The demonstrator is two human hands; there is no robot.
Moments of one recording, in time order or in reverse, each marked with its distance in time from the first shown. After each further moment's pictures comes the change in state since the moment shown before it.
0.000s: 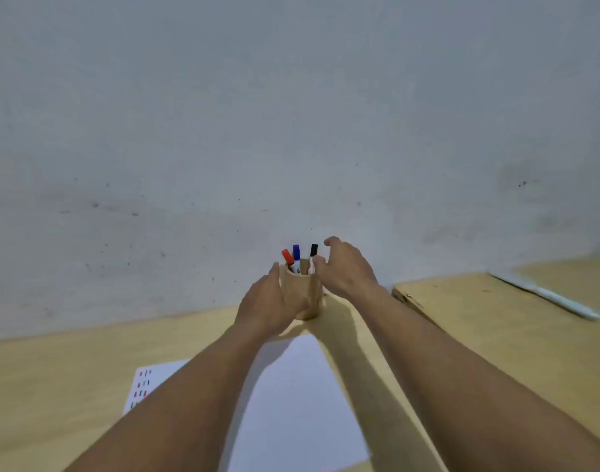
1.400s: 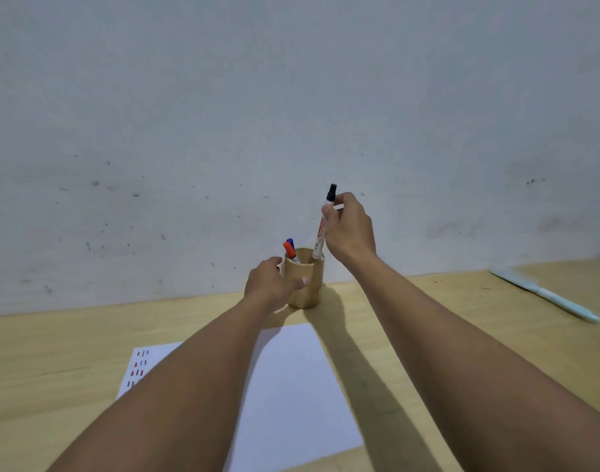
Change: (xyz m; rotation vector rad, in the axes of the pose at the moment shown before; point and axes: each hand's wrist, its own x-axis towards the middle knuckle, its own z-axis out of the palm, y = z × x) left_hand 0.032 -0.009 0.013 -0.196 0.031 -0.168; right_hand 0.019 -0.021 -0.021 0.401 0.278 -0.009
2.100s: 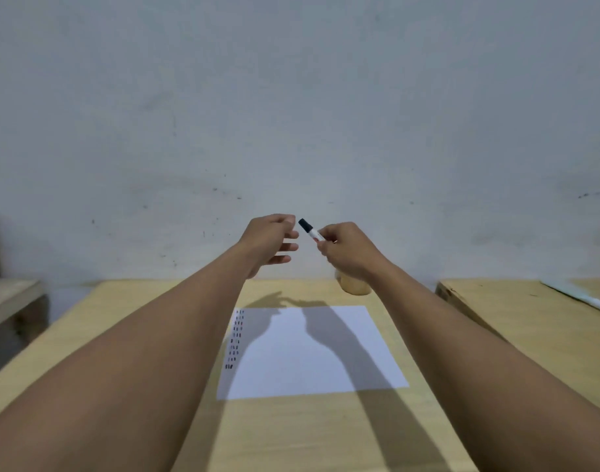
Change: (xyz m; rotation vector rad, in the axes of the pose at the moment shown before) left_hand -0.113 0.024 -0.165 -0.475 0.049 -0.037; right_hand -0.112 -0.085 0.010 -0.105 -0.509 -0.174
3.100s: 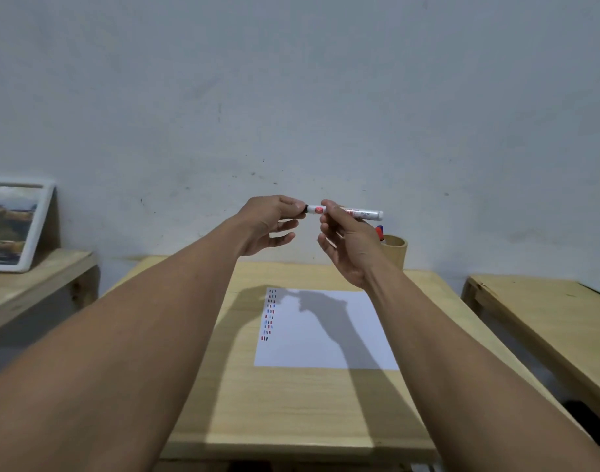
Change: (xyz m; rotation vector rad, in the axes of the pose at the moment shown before) left_hand -0.028 0.006 -0.064 -0.163 -0.066 -0.073; right_hand -0.022 -0.040 0.052 1.331 -0.026 0.202
